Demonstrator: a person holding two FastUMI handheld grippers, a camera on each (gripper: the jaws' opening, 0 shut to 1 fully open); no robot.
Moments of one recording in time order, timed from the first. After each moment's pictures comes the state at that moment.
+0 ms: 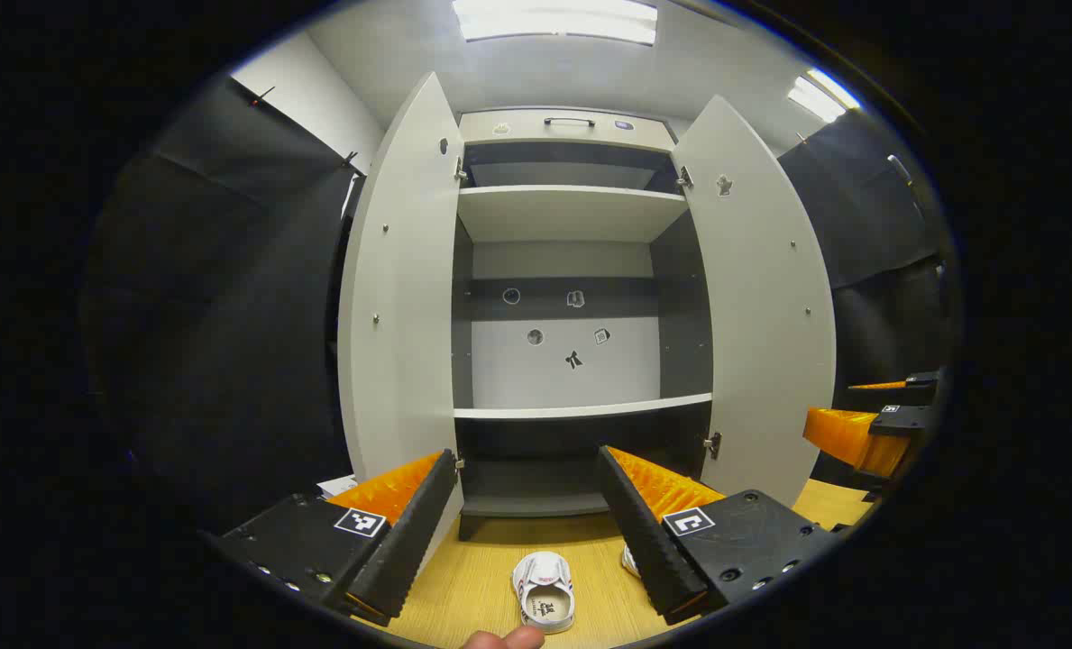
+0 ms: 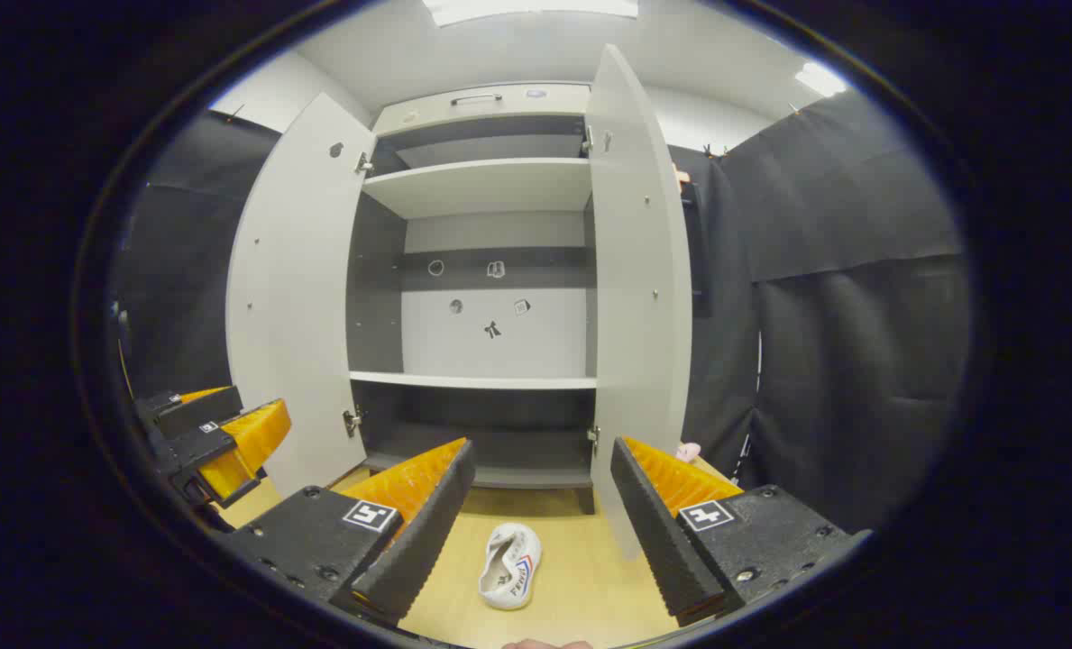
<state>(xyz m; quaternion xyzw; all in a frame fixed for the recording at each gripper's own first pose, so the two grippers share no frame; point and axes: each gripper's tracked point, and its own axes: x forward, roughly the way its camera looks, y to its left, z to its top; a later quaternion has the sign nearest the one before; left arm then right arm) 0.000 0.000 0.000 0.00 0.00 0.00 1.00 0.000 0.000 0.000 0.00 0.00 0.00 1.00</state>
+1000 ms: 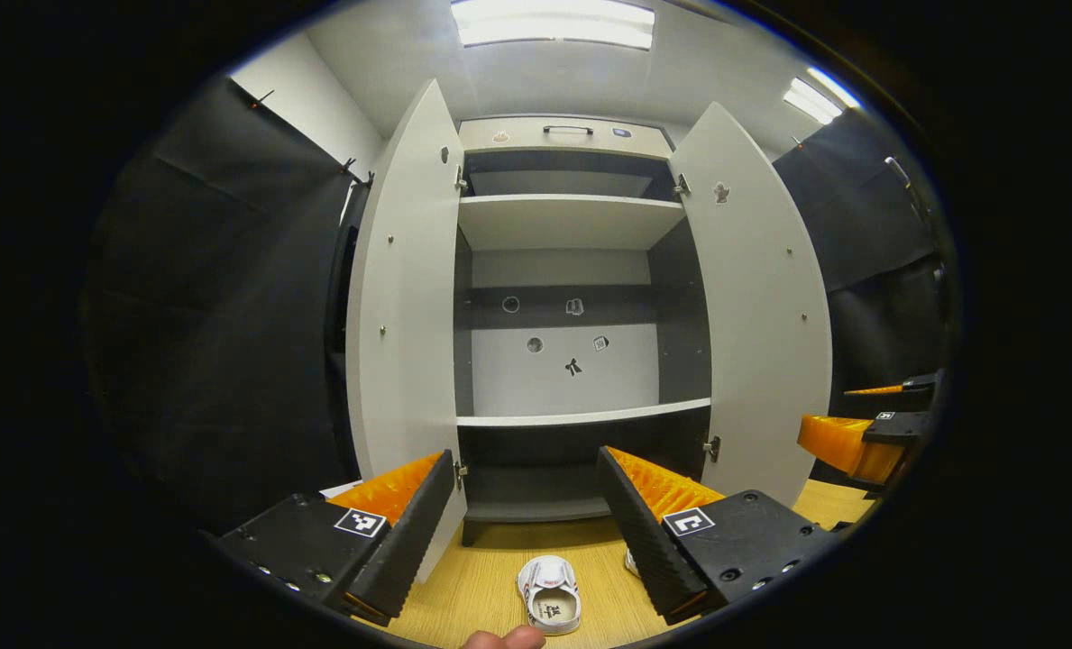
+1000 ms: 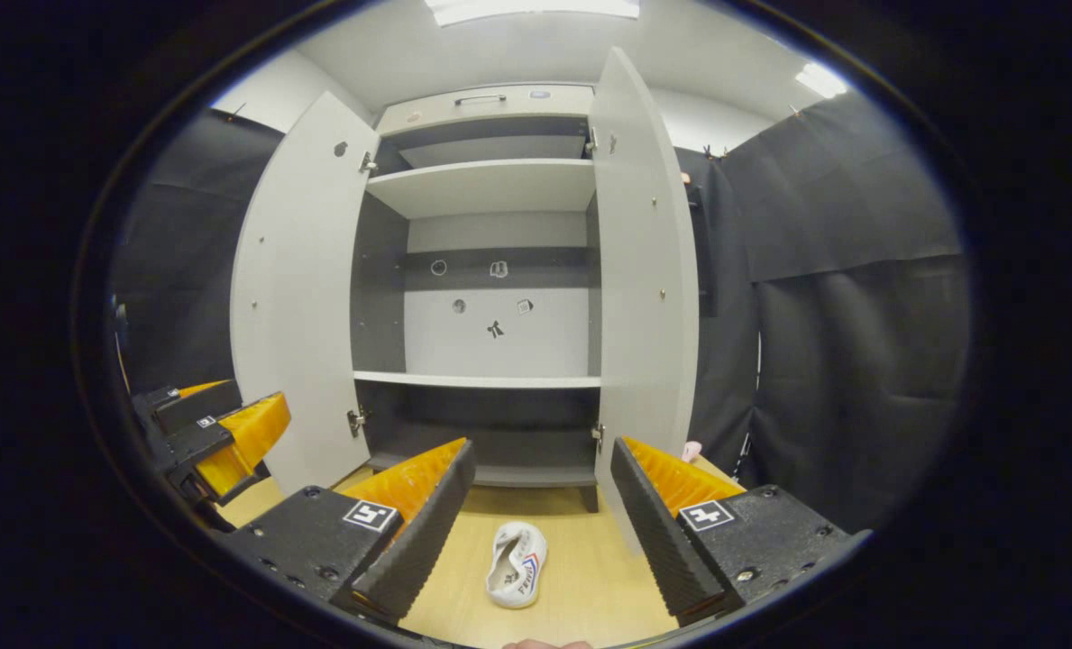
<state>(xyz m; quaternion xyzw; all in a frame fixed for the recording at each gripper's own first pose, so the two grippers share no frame) -0.002 0.006 0.004 0.00 -0.01 -0.01 1.00 -0.004 0.006 0.000 0.00 0.00 0.00 1.00</state>
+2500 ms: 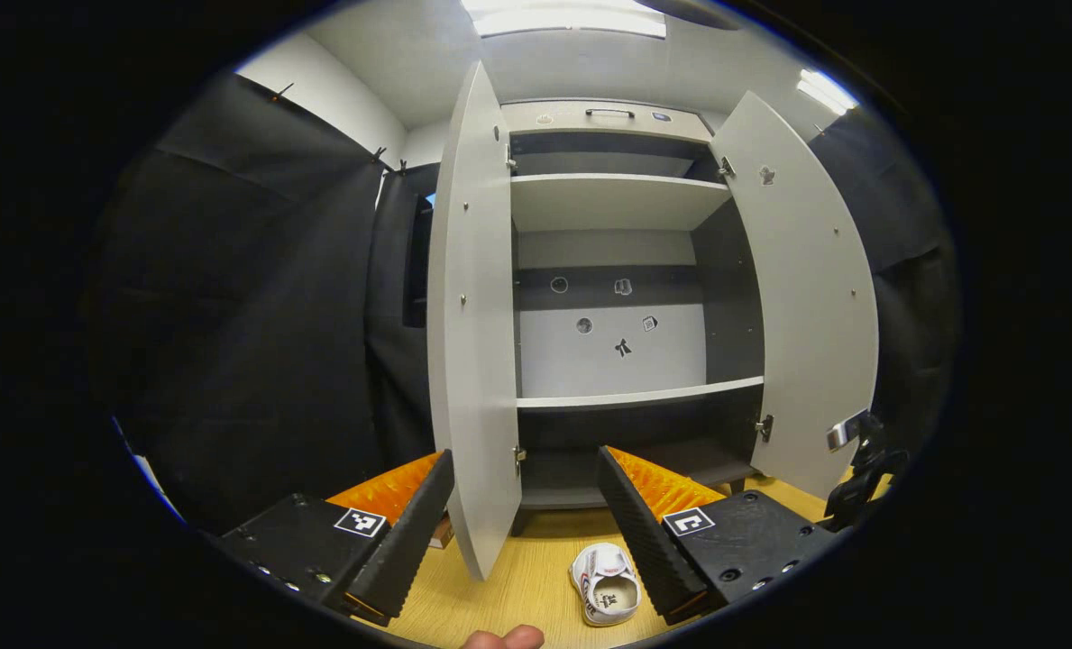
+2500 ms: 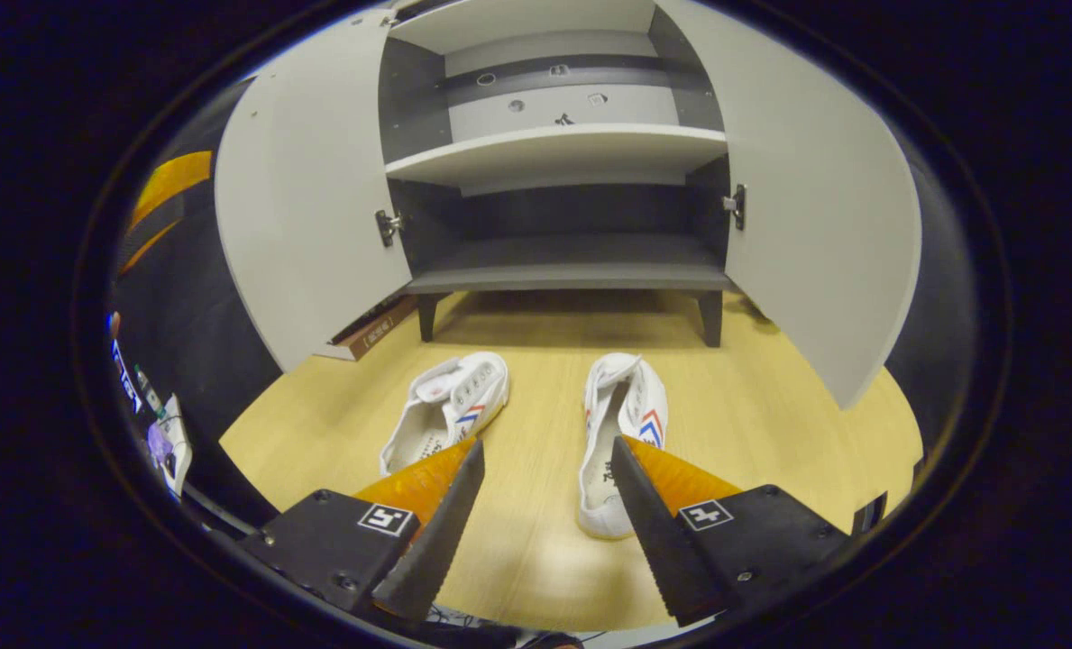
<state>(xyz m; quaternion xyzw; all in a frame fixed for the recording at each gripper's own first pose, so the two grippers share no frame) 0.000 0.077 -0.024 0.01 0.02 0.05 1.00 0.062 0.085 -0.255 0.01 0.29 0.10 0.95</state>
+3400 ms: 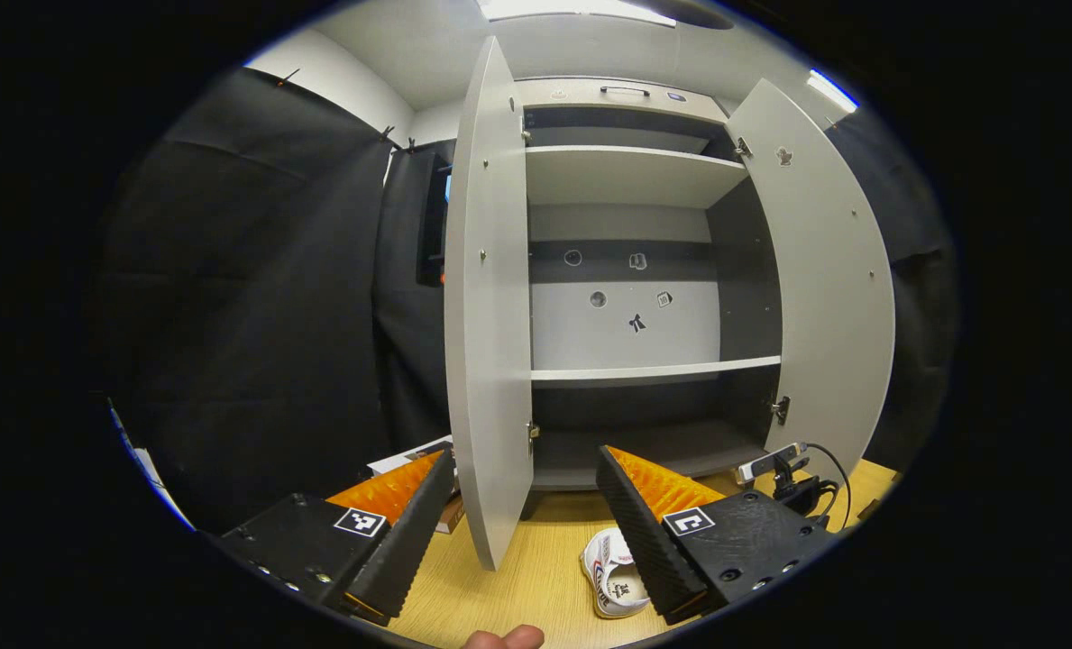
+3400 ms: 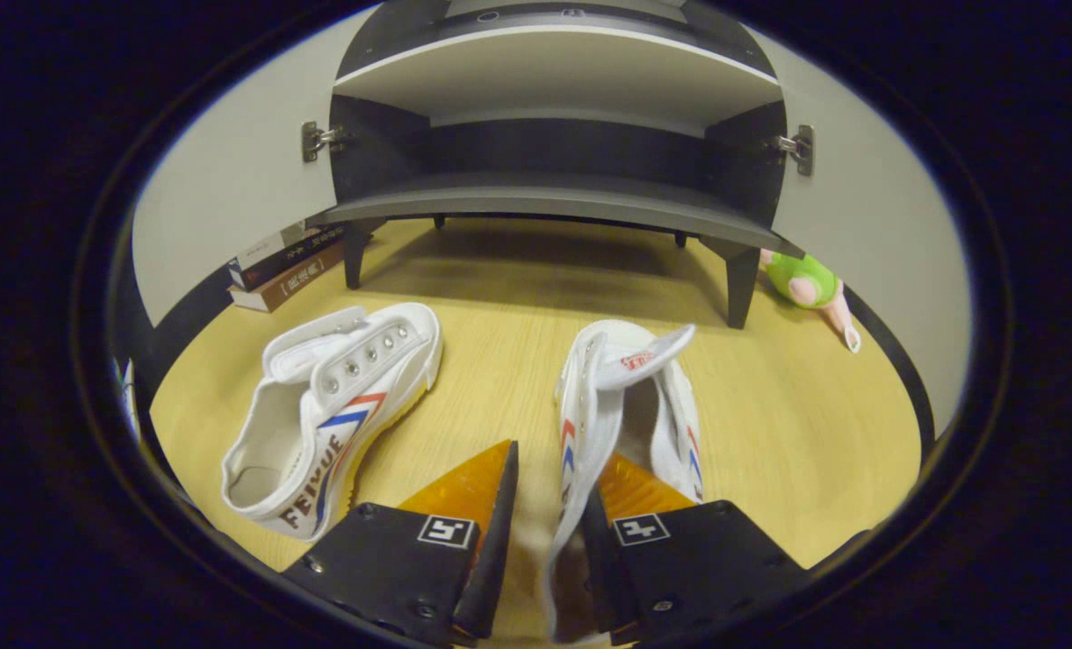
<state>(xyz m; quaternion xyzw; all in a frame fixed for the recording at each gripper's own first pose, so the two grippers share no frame) 0.007 0.089 -0.052 0.00 0.06 0.06 1.00 0.160 0.077 -0.333 -0.06 0.32 0.06 0.94</state>
